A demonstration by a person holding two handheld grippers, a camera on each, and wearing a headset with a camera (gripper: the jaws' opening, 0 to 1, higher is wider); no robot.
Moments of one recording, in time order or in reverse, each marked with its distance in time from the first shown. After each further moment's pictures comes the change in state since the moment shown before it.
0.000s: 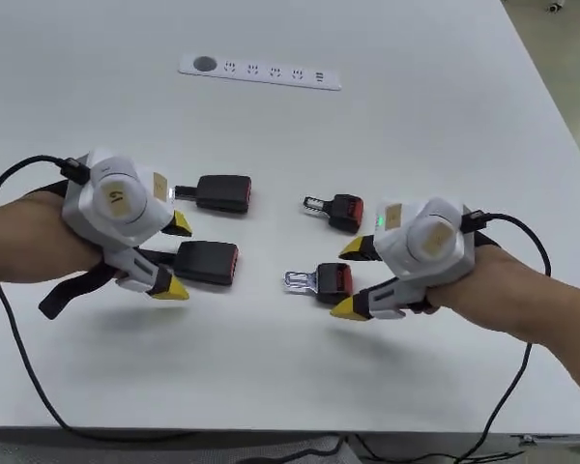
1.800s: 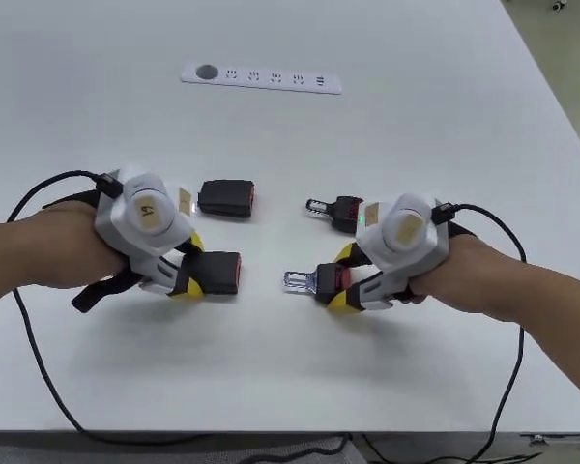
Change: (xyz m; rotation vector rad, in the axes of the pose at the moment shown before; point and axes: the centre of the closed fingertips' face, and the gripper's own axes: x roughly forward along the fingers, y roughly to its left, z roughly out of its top) left arm 0.021 -0.004 -0.005 0.016 0.041 -0.010; right arm 0.024 -0.004 0.000 0.015 0.026 0.031
